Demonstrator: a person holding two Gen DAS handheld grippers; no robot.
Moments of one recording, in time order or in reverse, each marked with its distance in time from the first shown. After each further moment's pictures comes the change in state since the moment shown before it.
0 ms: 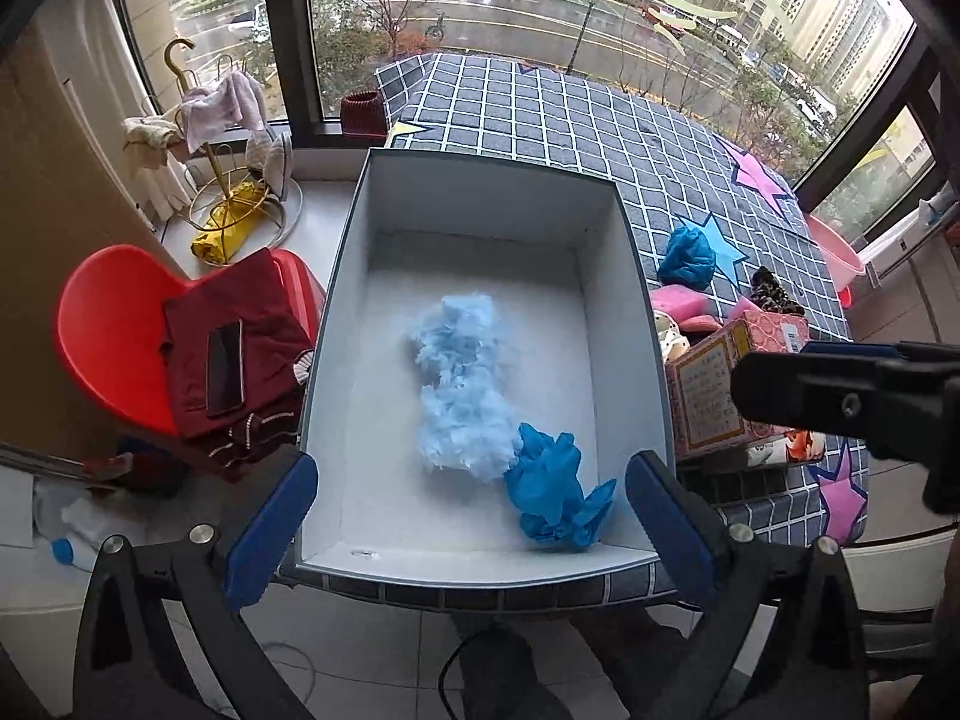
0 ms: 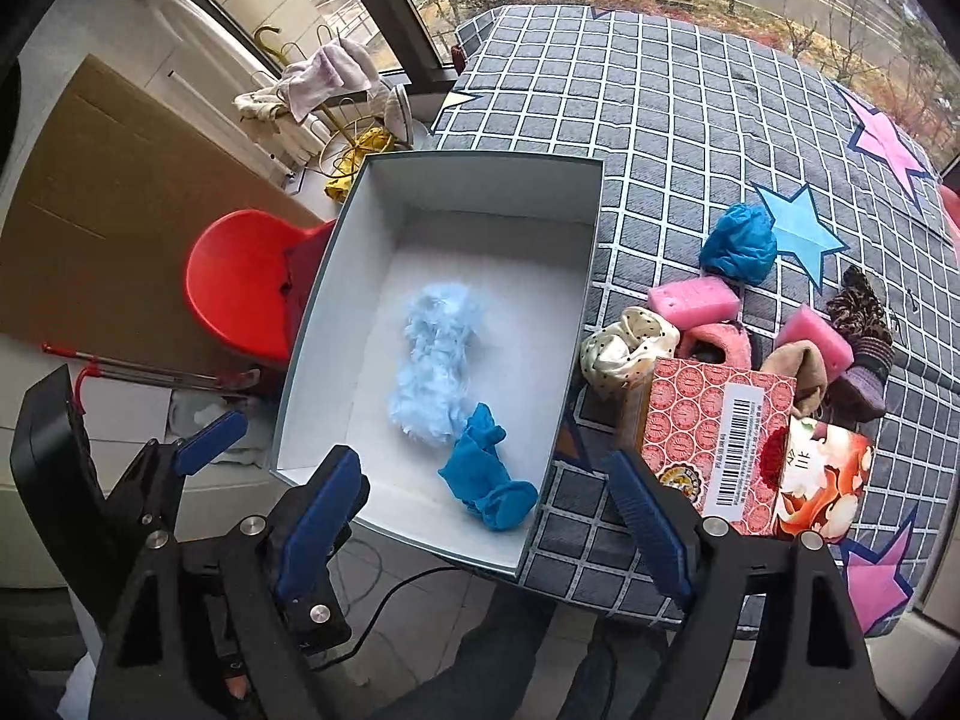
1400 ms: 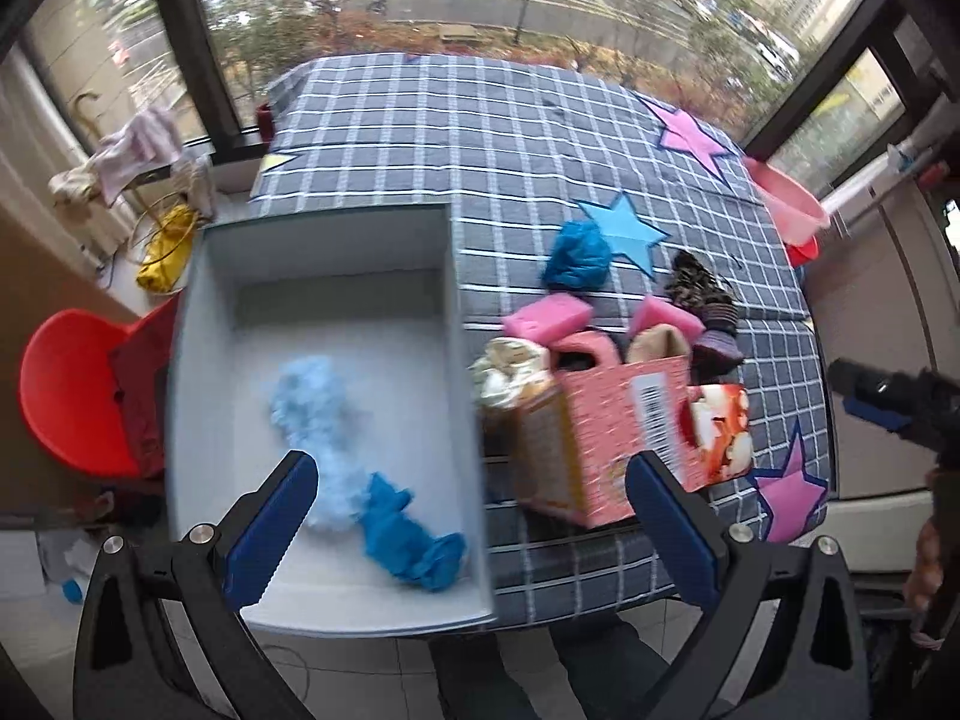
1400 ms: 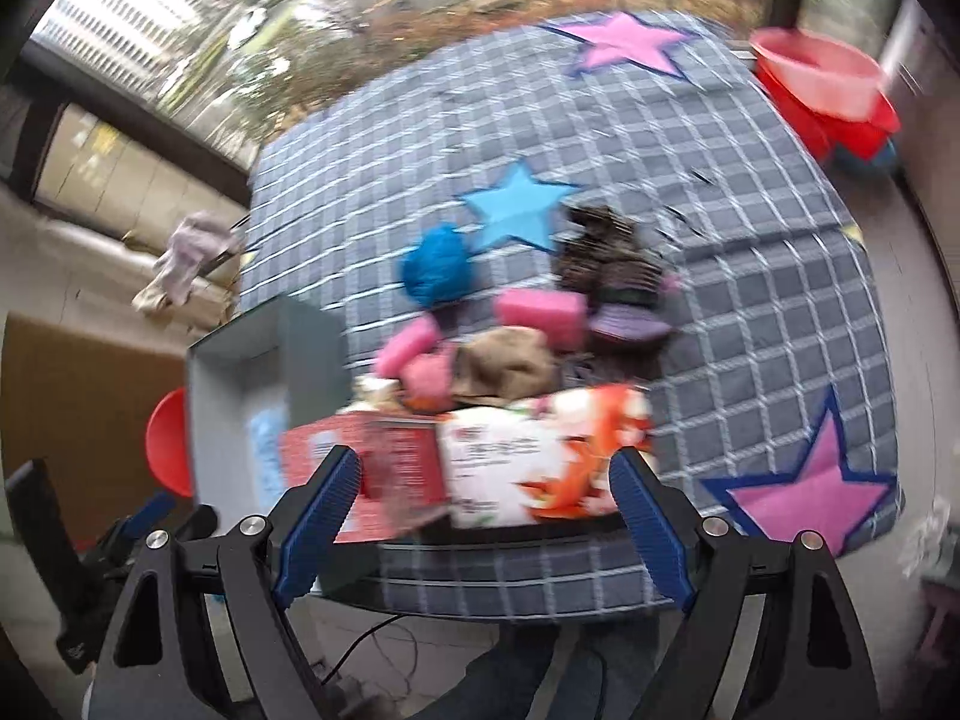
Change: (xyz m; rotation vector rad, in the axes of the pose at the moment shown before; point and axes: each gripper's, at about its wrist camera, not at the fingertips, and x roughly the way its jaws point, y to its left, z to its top) left arm 0.008 -0.120 0.062 0.131 0.102 -0.049; right arm -0.073 -0.226 -0.047 0.461 -0.134 -0.029
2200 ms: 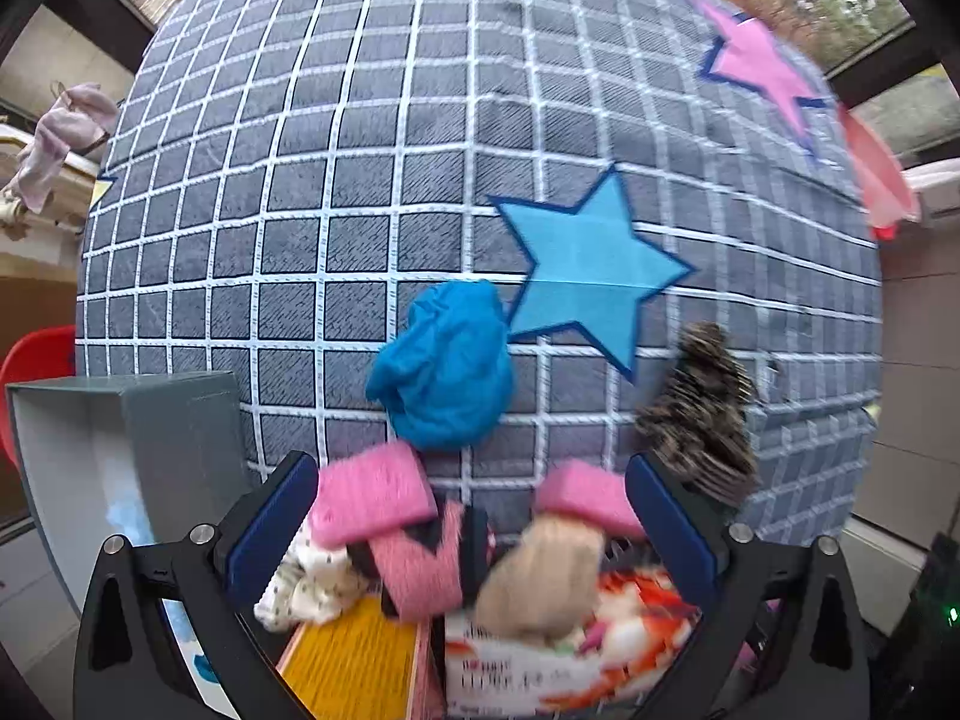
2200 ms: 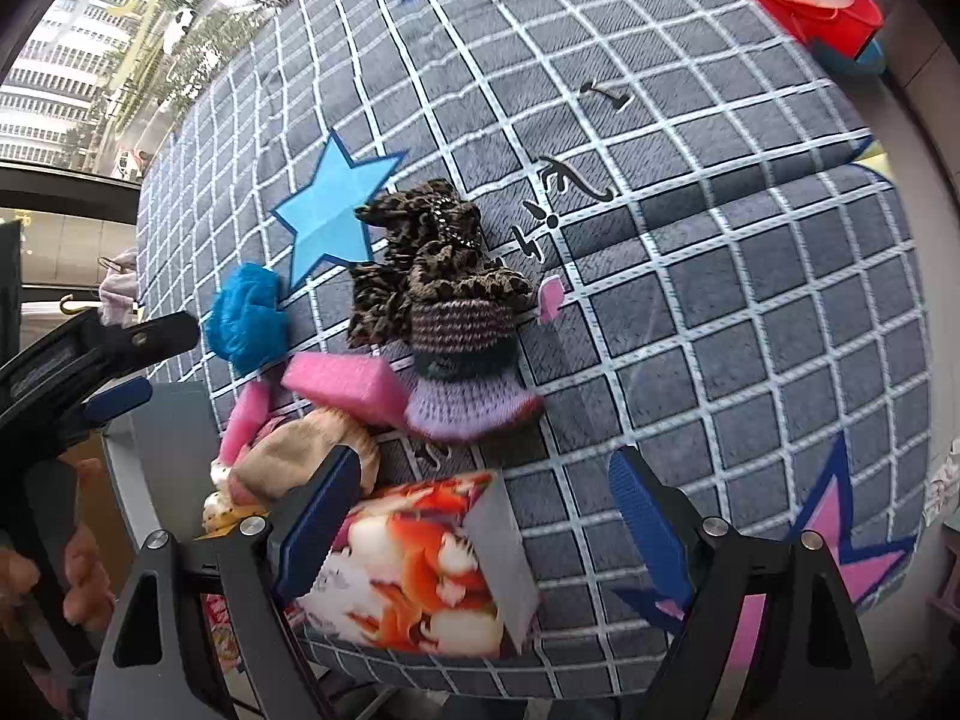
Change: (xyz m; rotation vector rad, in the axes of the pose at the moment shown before) left arm 0.191 -0.123 0.156 -0.074 0.332 0.134; right arm 0.109 -0.124 0.076 0.147 0.172 0.014
